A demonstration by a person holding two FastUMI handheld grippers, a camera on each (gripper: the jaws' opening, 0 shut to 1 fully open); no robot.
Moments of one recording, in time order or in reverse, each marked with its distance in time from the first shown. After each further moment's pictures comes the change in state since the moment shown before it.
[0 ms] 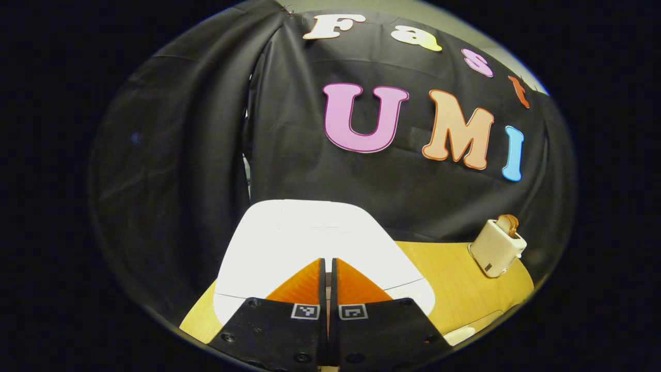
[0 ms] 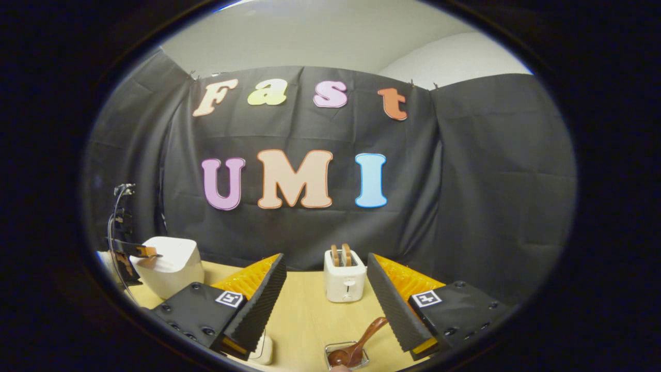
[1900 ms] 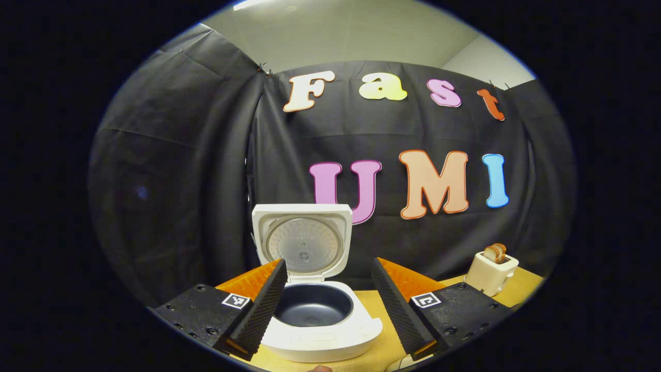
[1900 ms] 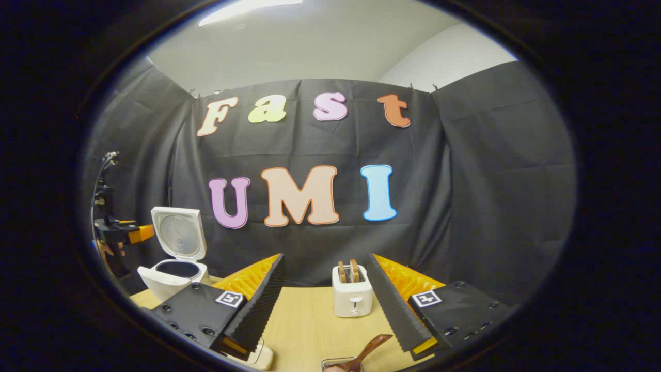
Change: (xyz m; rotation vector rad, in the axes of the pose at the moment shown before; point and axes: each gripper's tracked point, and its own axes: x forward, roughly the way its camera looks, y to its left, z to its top) left arm -0.122 -0.068 0.140 0.154 -0.409 0.020; right arm 0.030 -0.022 0.018 0.070 -0.078 0.083
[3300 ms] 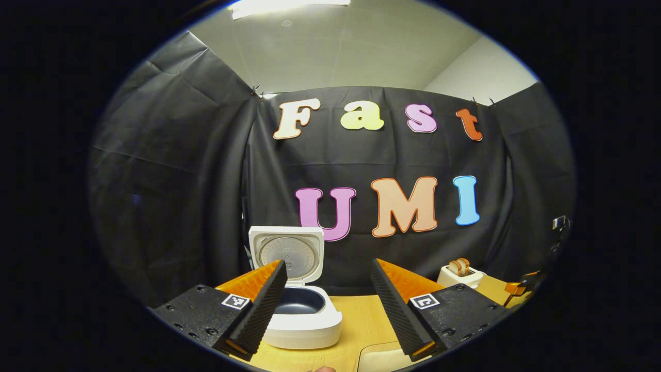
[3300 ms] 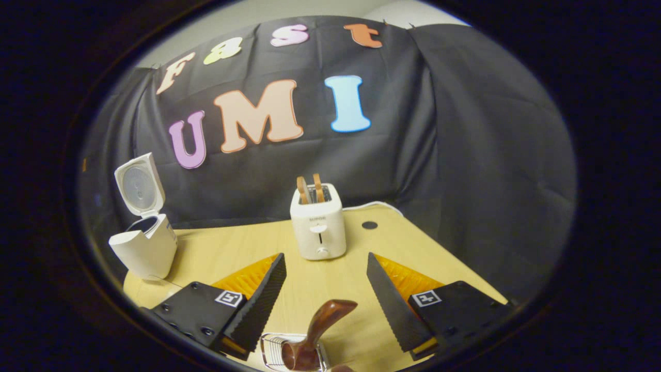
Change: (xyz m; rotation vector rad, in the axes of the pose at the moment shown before) left arm -0.095 -0.048 0.051 -0.003 -0.055 -0.053; right arm 0.046 -0.095 -0.212 0.092 0.461 -0.099
